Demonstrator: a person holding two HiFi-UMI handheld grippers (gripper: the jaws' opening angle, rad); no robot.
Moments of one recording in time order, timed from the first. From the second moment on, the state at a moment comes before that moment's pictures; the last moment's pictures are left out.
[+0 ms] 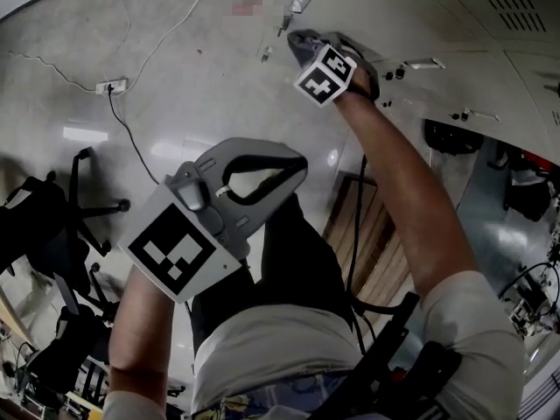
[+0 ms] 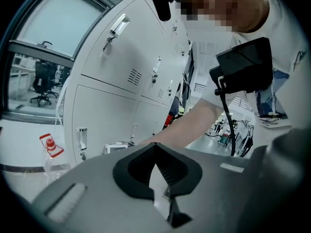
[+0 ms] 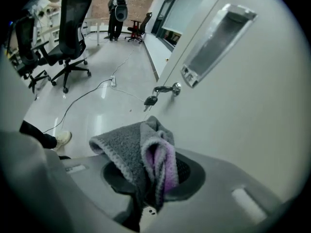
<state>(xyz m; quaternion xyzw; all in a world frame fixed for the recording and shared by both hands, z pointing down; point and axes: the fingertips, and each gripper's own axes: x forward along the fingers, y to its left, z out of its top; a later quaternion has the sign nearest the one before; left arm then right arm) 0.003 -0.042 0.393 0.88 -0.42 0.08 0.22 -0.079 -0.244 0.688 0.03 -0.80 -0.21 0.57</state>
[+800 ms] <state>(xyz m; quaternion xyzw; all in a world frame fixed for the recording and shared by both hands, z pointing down) 0.021 0.024 0.314 0.90 -0.40 0.08 0.18 0.046 -0.103 0.492 0.11 -0.89 -0.05 0.44</state>
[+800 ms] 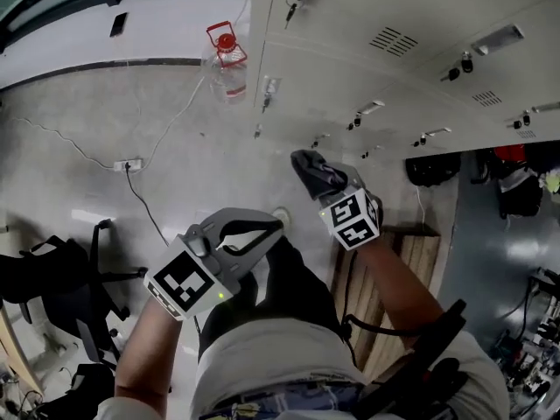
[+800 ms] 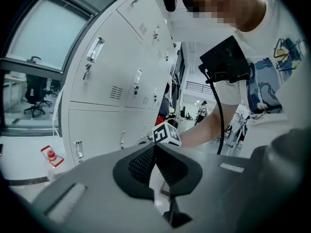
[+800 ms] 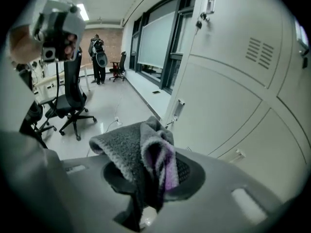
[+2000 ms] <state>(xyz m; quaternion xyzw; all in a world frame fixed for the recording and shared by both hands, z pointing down) 0.083 0.173 0.198 0.92 -0.37 0.05 0.13 0.132 0.098 0.241 0.19 -0.95 -0.03 0.24</state>
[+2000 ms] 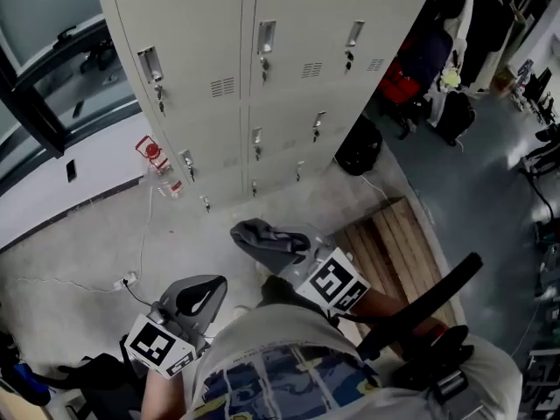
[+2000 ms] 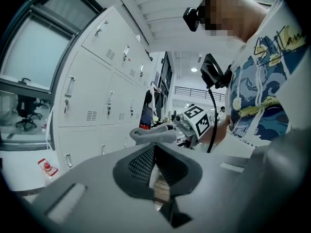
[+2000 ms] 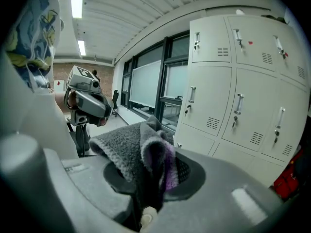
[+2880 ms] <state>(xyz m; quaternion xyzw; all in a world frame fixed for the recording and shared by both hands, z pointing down) 0.112 0.268 0.225 0.90 -0.42 0.05 0.14 0.172 0.203 0.235 0.13 -0.96 -0.07 0.23</state>
